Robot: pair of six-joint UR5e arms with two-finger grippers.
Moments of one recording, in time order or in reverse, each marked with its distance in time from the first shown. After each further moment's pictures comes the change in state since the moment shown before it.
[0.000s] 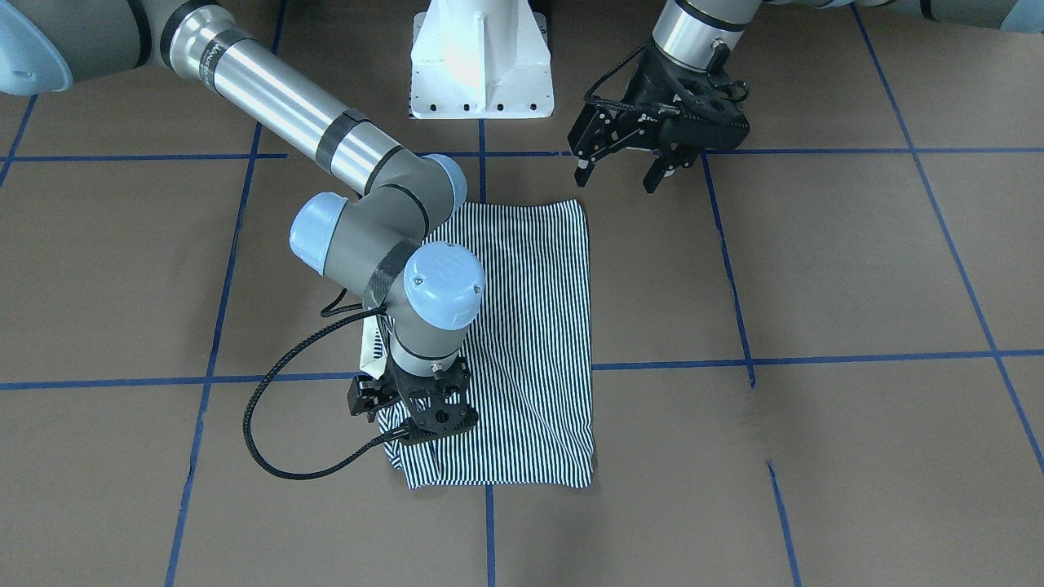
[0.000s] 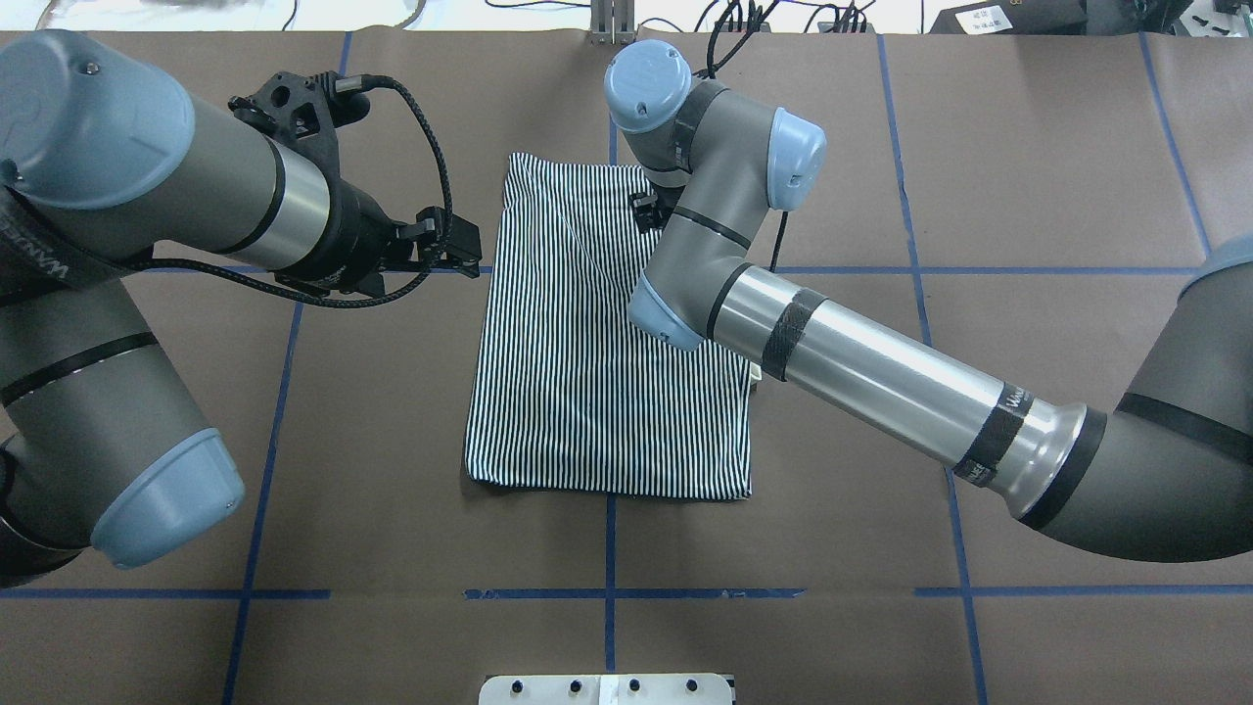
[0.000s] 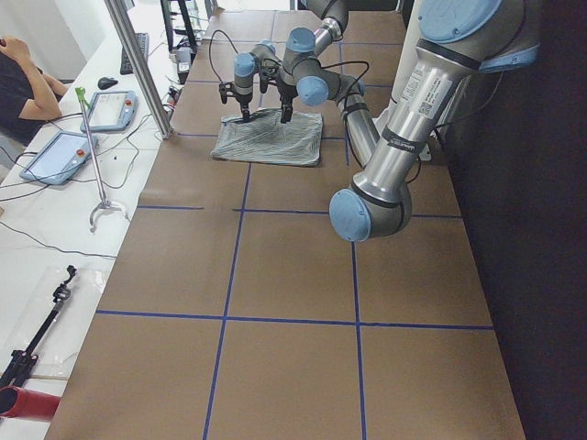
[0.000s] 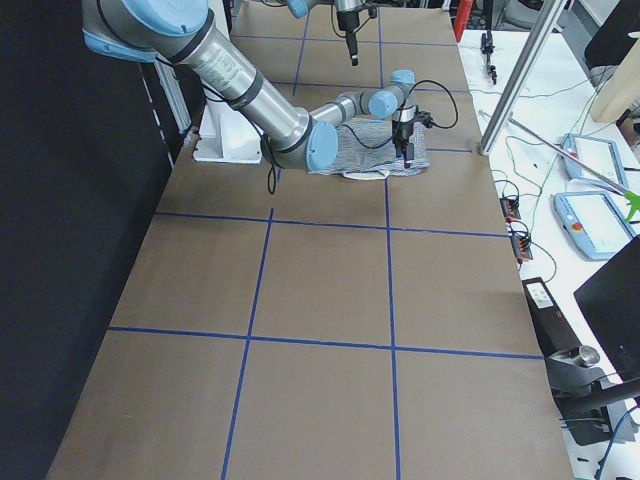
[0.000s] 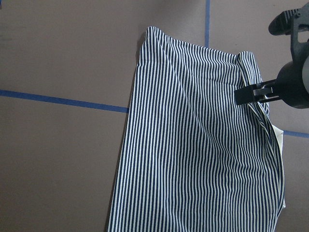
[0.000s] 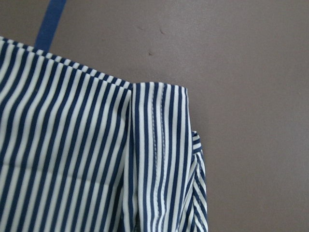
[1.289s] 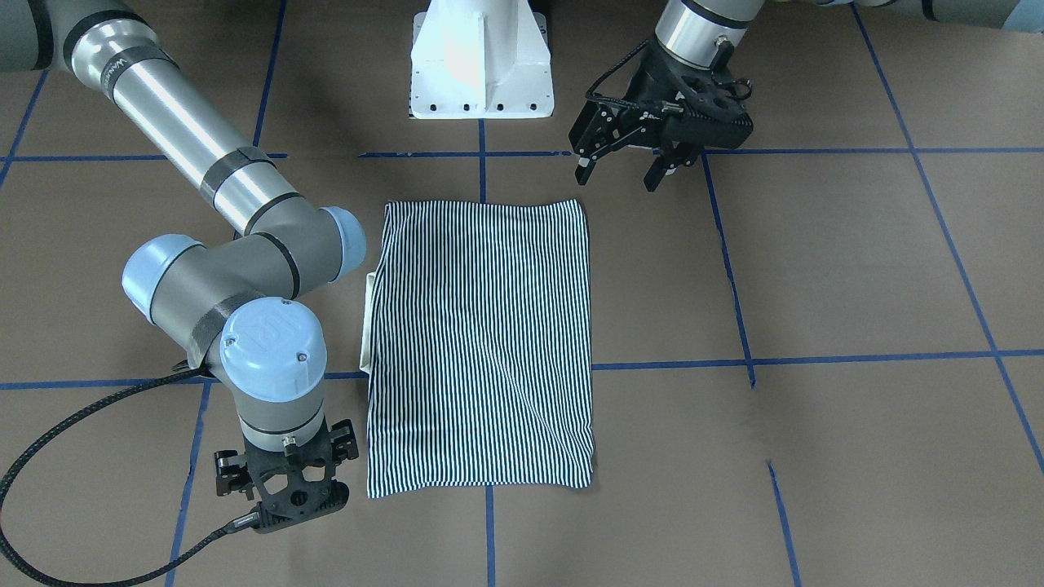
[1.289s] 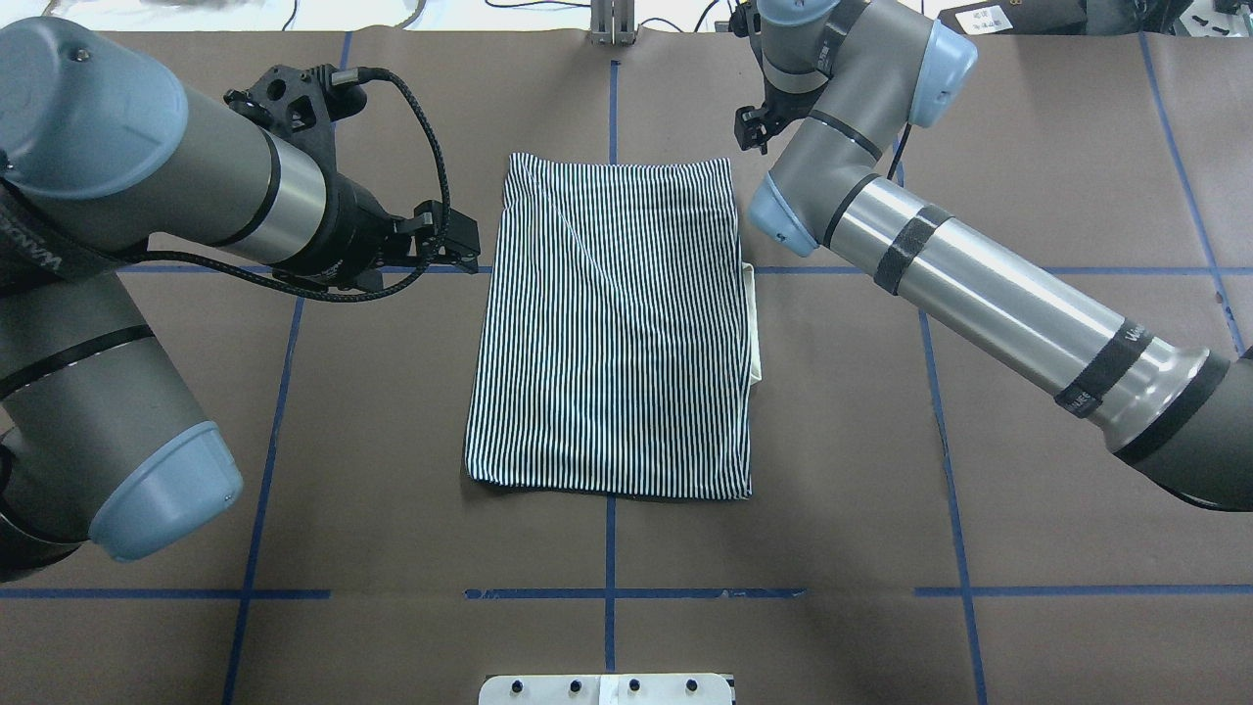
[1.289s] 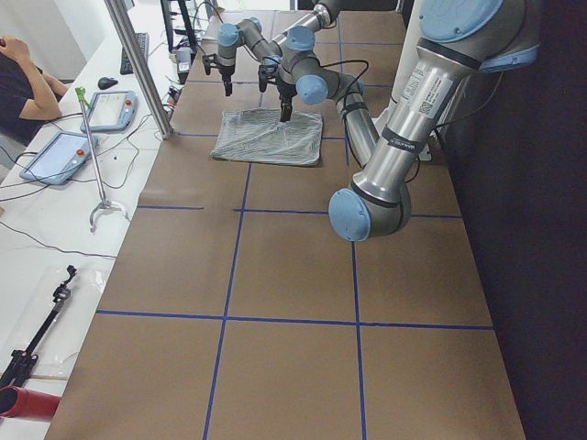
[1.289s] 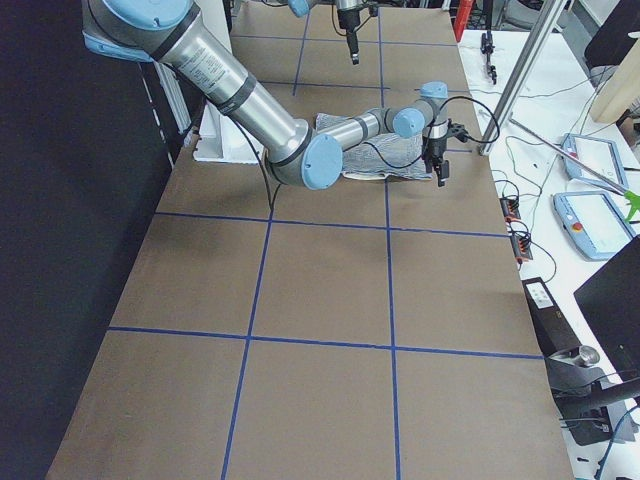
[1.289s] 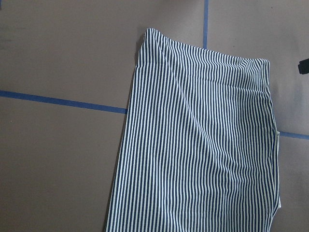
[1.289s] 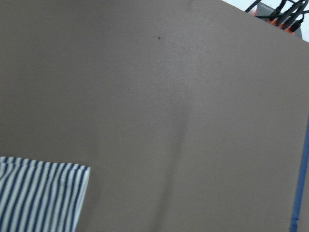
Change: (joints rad) left arm -0.005 -0.002 0.009 0.002 -0.010 -0.007; right arm 0.179 -0.107 0.080 0.091 0.119 -0.152
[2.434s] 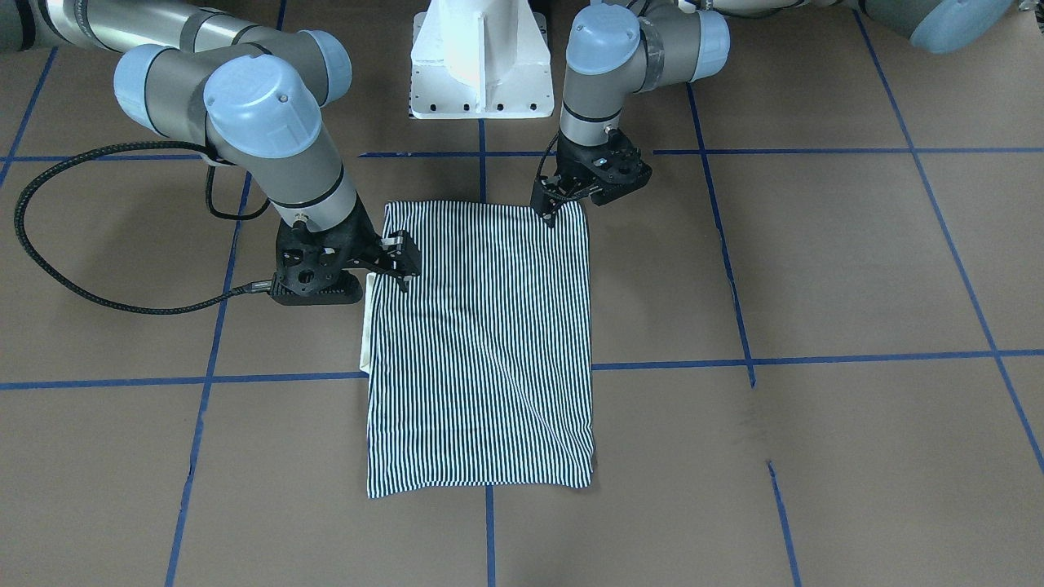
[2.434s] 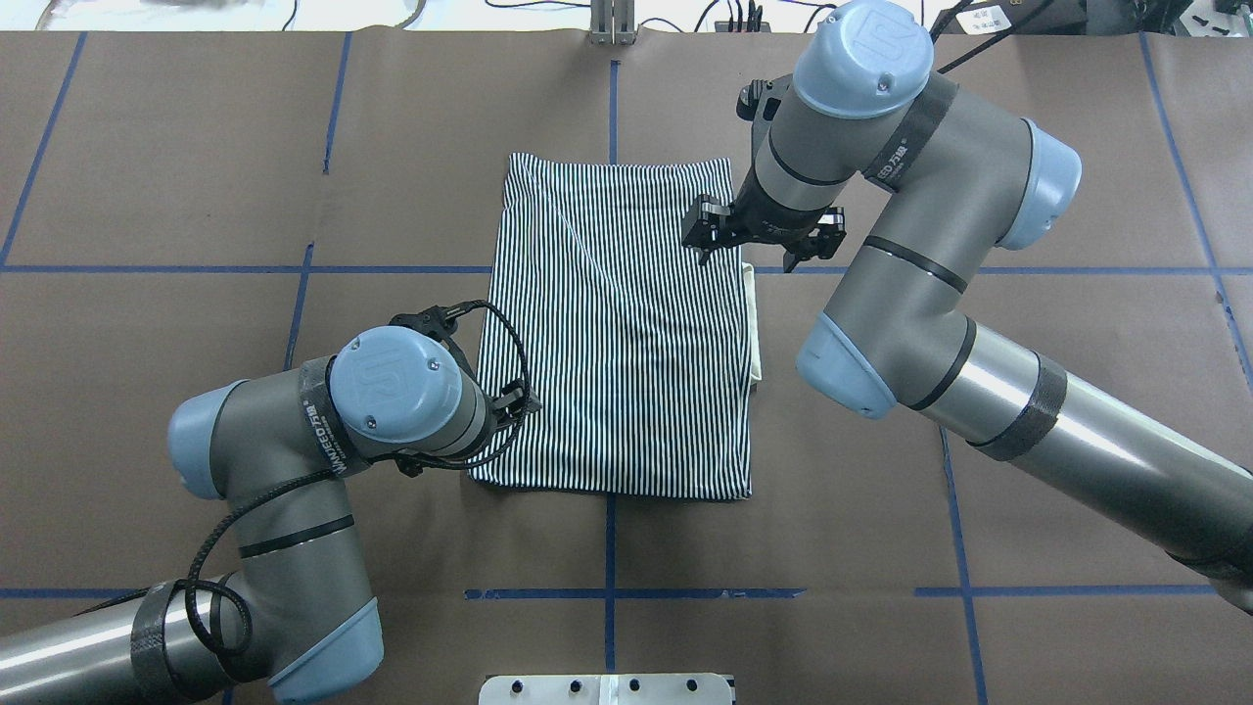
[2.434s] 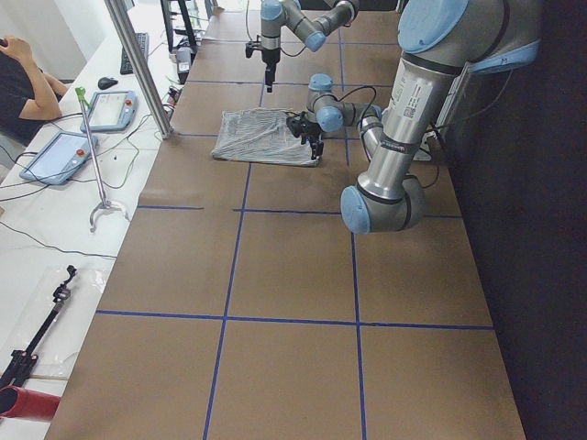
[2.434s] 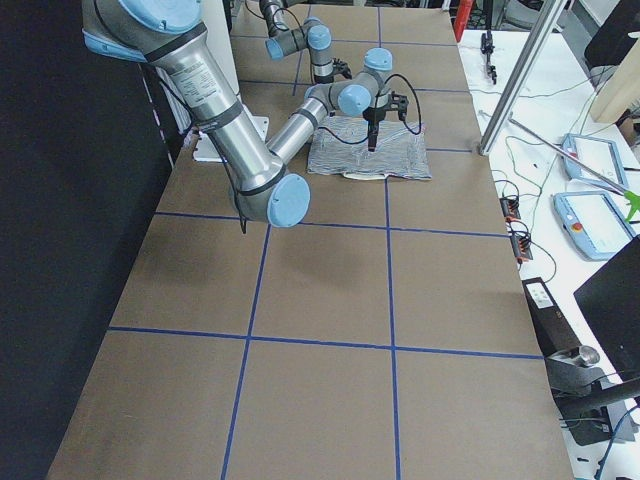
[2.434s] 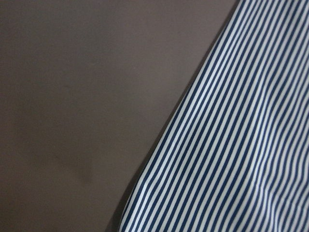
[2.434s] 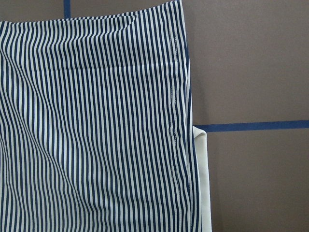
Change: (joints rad) left arm 0.318 -0.007 0.249 0.008 0.249 -0.490; right arm -0.129 -0.275 0.659 -0.193 0.190 0.535
